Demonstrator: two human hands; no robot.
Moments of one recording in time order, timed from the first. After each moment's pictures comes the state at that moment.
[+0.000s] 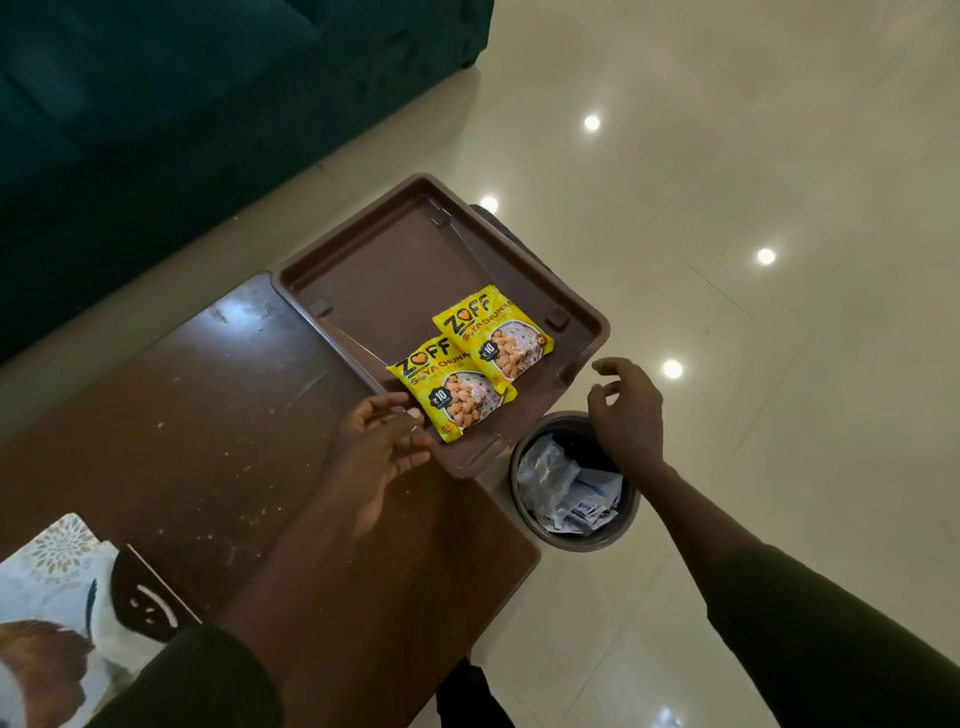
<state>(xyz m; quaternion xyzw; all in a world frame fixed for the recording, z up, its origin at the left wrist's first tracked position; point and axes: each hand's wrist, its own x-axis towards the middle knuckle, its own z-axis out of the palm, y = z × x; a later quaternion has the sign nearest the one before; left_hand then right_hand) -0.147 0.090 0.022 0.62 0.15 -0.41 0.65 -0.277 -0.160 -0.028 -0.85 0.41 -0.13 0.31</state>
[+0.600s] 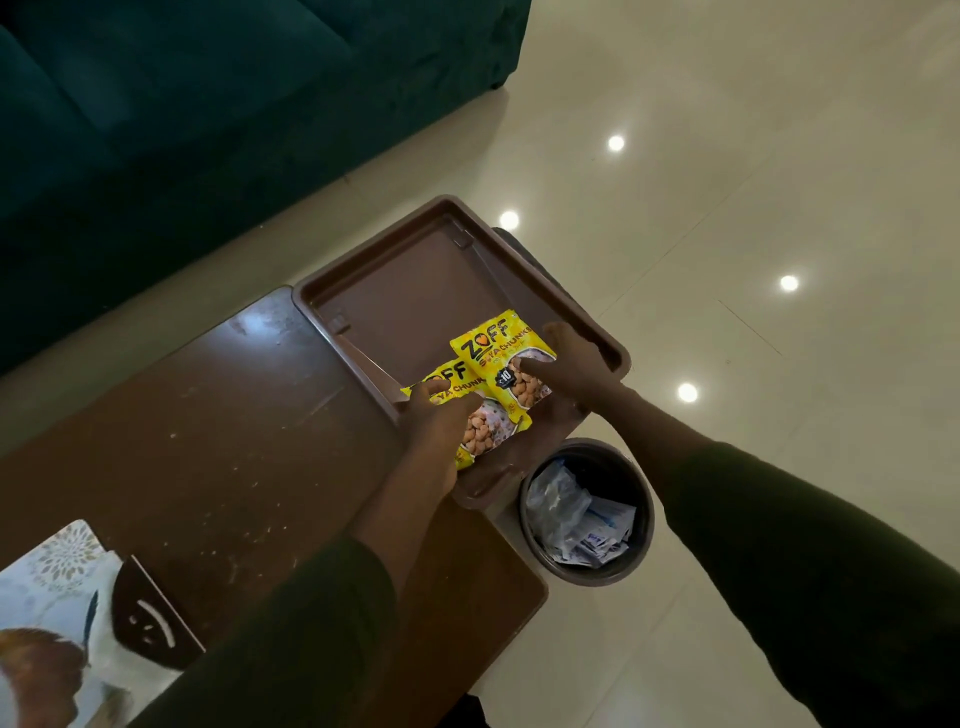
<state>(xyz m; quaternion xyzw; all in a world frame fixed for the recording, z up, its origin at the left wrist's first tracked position) -0.131 0.007 -0.005 0.67 0.23 -0.35 0.61 -0.156 -0.178 -0.026 -0.86 0.34 0.11 0.38</state>
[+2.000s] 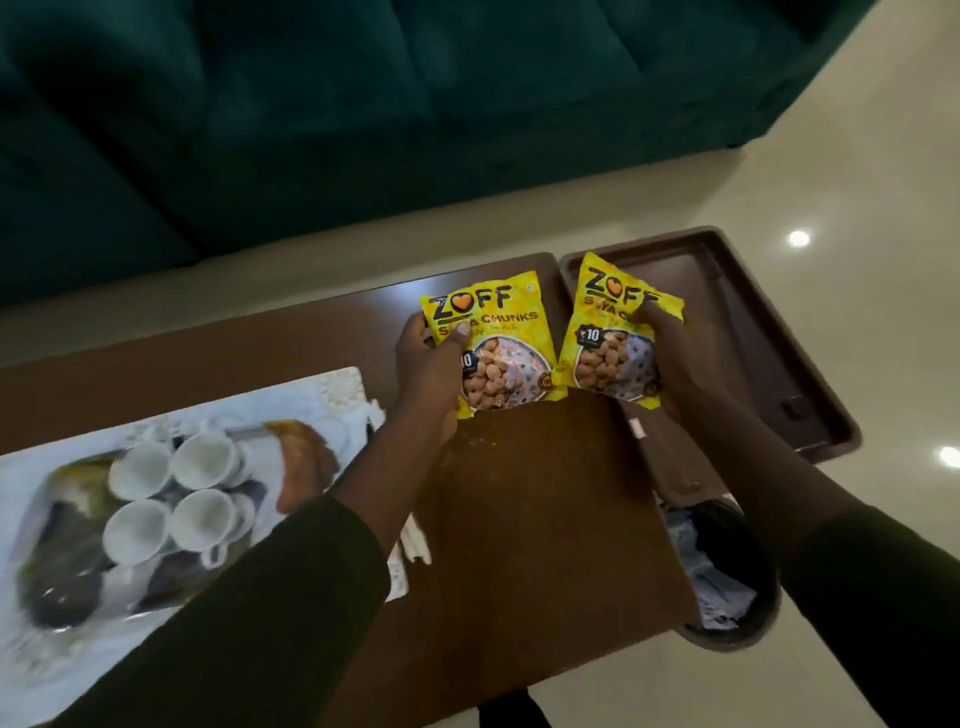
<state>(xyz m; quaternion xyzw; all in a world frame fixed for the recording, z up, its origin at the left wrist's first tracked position) -0.090 0.266 0.059 0.65 0.28 -0.10 0.70 -0.089 0.039 0.057 -0.73 0.35 0.03 0.59</state>
